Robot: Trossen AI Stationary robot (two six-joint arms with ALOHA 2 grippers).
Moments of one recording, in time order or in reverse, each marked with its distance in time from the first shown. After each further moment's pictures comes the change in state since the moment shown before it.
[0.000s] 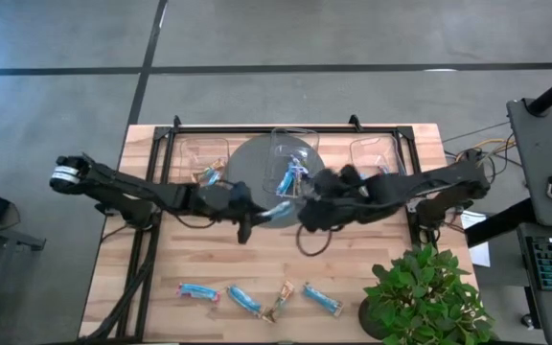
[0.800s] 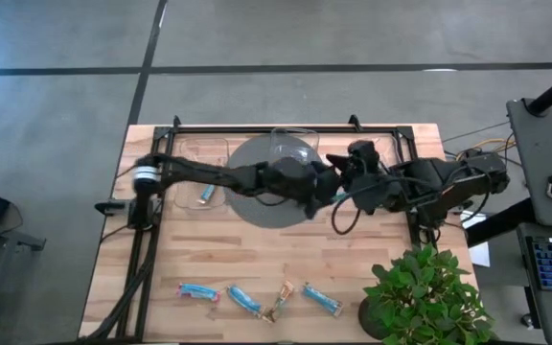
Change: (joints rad) left arm 0.213 0.671 0.671 0.046 0.314 -0.070; right arm 0.029 -0.174 0.003 0.230 0.272 0.149
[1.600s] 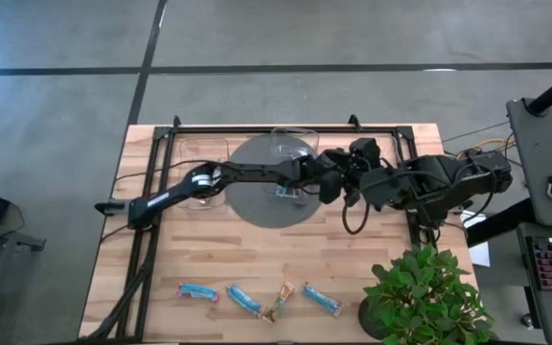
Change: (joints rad) left arm 0.061 0.545 0.784 -0.210 -0.203 0.448; right arm 0.001 -0.029 0.000 0.079 -0.025 -0.167
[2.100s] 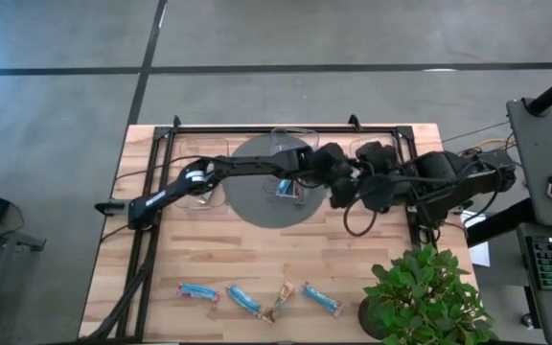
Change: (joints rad) left arm 0.013 -0.065 0.028 -0.371 0.186 0.055; right arm -0.007 -0.029 0.001 -0.413 -0.102 0.129
